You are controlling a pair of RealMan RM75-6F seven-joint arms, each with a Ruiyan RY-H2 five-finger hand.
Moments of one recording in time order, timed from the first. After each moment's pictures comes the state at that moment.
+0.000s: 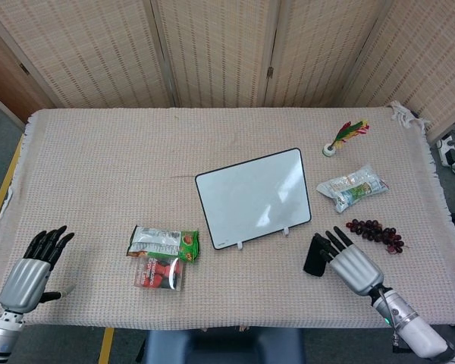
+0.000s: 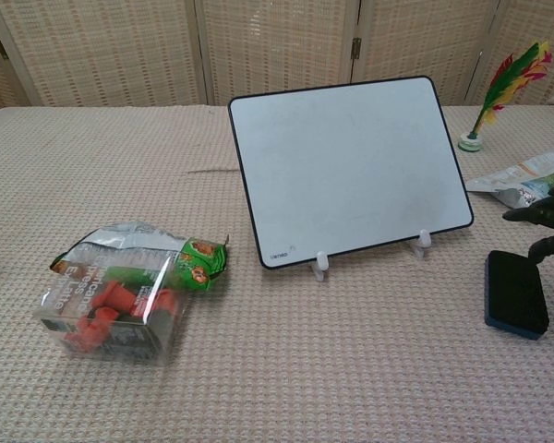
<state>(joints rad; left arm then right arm) -0.16 -1.17 0.03 -1.52 1.65 1.47 -0.05 0.36 -1.15 -0.04 -1.64 -1.61 0.99 -0.68</state>
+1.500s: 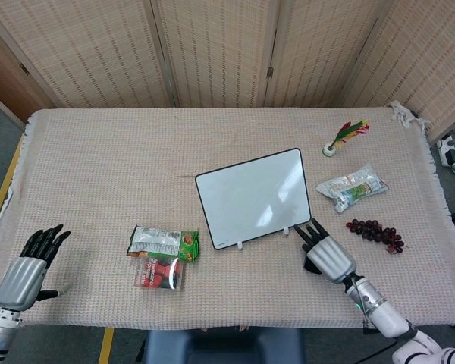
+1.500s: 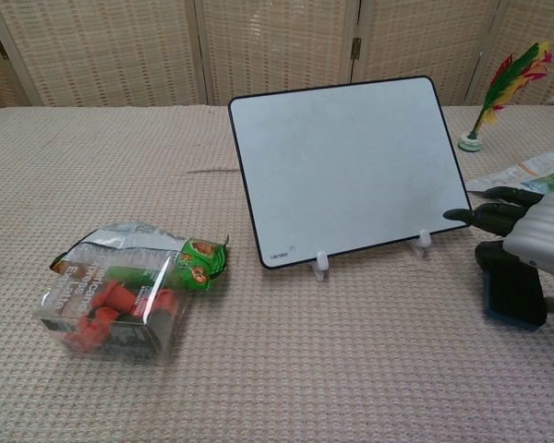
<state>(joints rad) -0.17 -1.16 0.03 -1.51 1.63 1.45 -0.08 0.44 -1.40 -0.04 -1.39 -1.61 1.06 -0.63</state>
